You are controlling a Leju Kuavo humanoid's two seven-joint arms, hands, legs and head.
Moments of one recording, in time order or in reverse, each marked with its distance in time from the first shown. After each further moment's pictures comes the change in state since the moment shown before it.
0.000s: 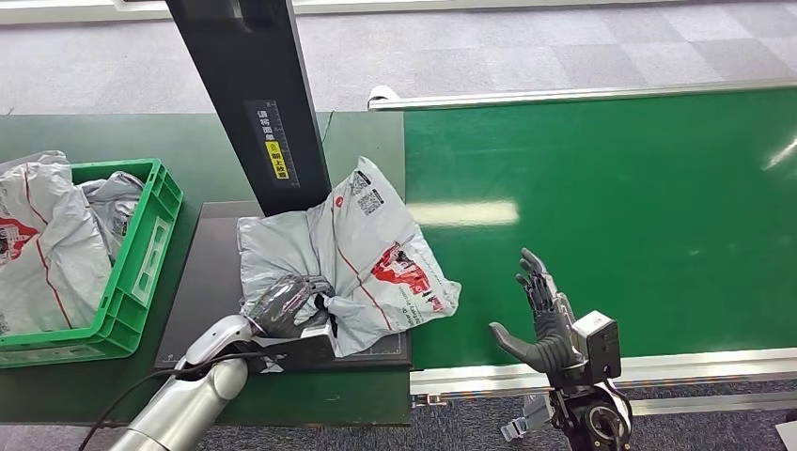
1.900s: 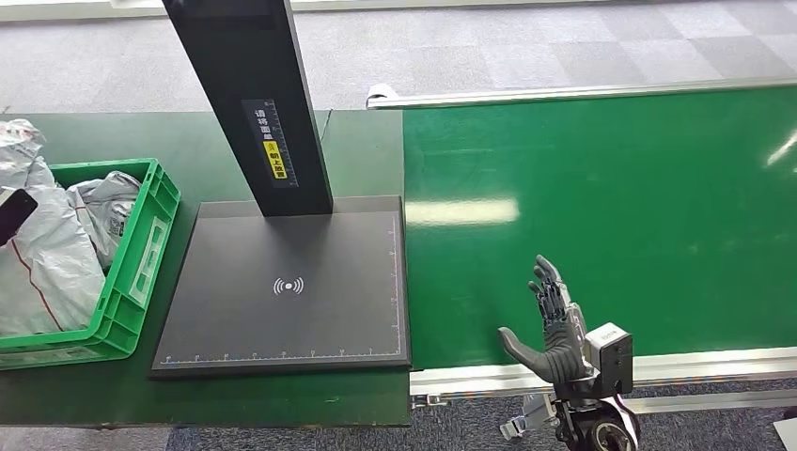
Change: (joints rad) left arm -0.359 0.499 0.699 0.517 -0.533 0.495 0.425; right arm 0.068 0.047 -0.044 -0.085 0.000 -0.014 0.023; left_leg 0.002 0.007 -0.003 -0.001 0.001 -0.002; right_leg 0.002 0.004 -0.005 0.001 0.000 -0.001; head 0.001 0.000
